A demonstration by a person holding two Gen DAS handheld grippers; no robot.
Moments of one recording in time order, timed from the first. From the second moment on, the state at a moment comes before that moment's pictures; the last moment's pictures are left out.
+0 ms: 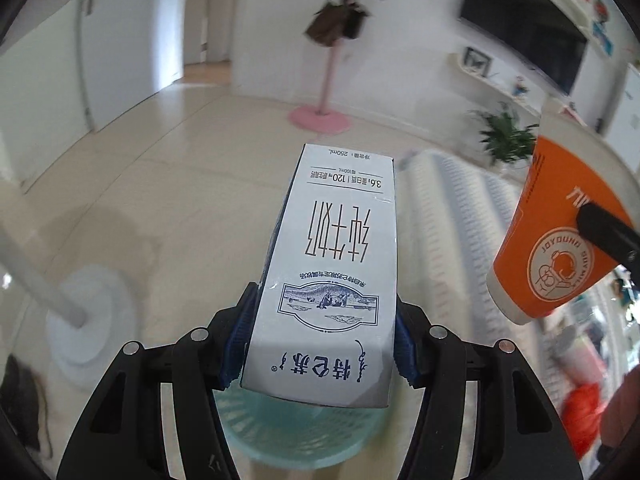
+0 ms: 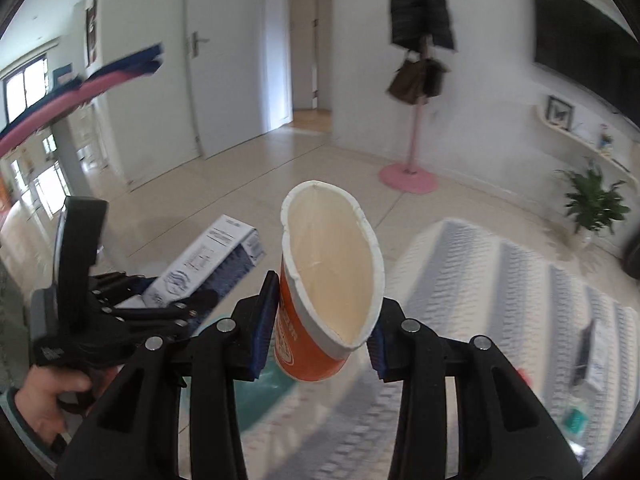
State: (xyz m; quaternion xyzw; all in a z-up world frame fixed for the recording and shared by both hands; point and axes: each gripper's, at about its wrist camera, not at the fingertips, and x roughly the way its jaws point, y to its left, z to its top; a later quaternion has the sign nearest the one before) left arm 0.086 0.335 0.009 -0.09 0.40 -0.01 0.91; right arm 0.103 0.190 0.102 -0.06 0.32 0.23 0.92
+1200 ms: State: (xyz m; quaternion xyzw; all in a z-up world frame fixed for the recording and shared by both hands) left arm 0.038 0.262 0.076 -0.11 0.31 -0.03 0.94; right arm 0.065 0.111 0.126 -0.06 0.32 0.13 0.94
